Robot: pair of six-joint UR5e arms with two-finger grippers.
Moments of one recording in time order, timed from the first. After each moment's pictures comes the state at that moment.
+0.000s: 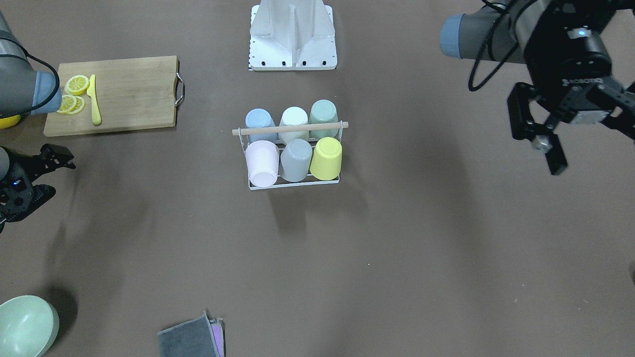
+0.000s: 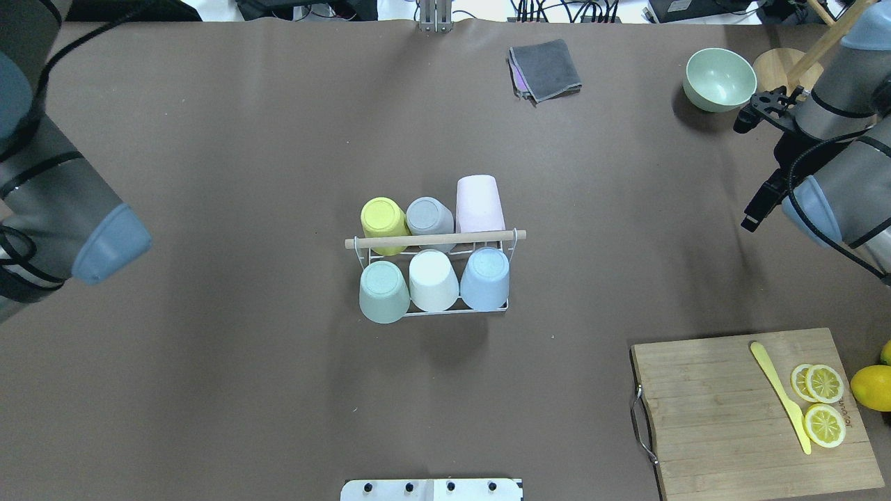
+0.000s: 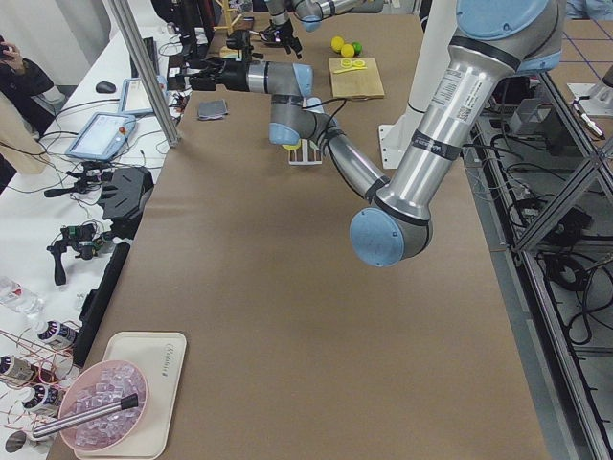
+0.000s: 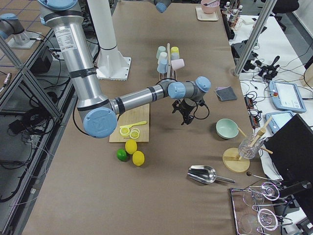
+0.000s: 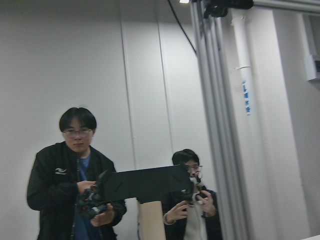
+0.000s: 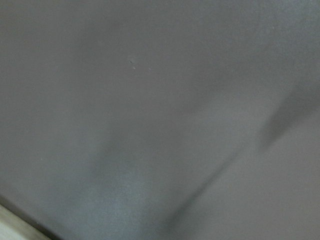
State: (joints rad) left arm -0.95 -2.03 -1.80 -2.48 -0.94 -0.58; right arm 1.09 -1.30 1.59 -1.78 2.36 -0.28
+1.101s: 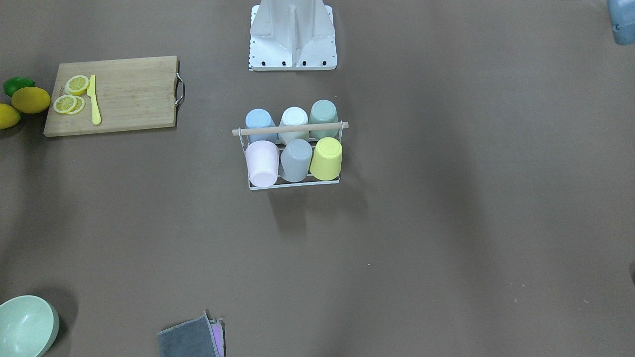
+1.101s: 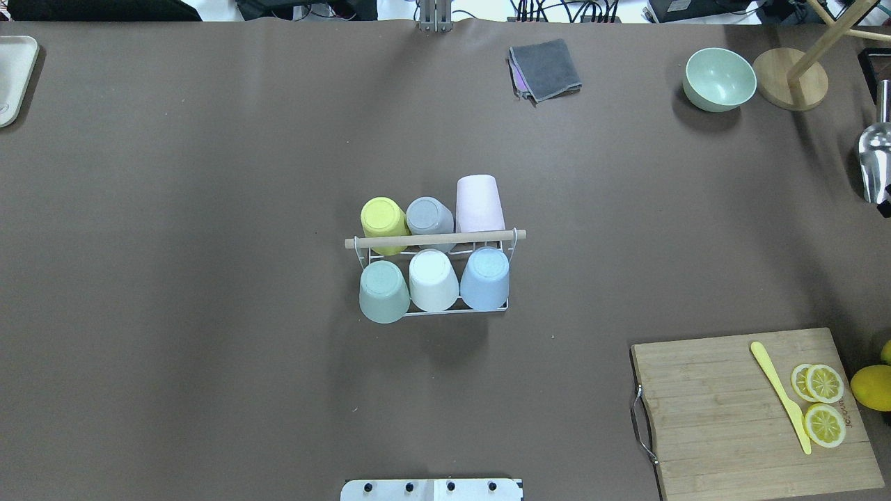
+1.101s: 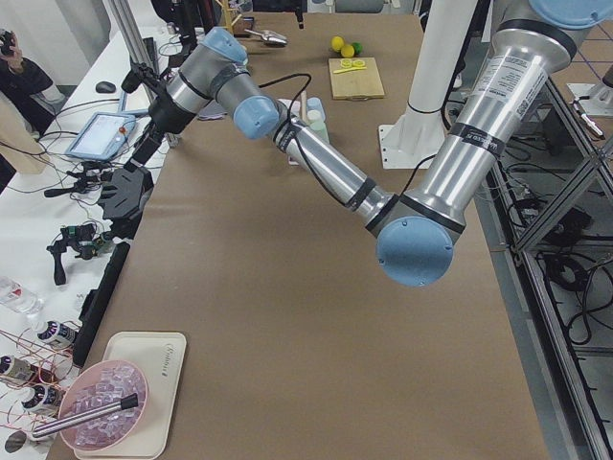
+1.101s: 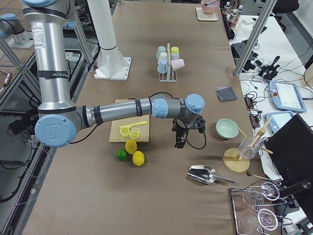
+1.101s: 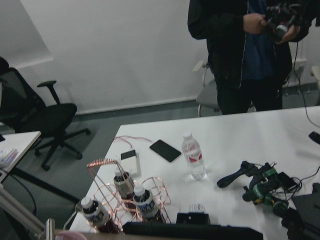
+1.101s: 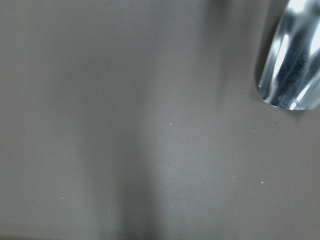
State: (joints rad) left arm -1.41 -2.03 -1.78 -1.65 -1.72 -0.63; right arm 1.38 -1.52 1.69 -1.76 2.36 0.02
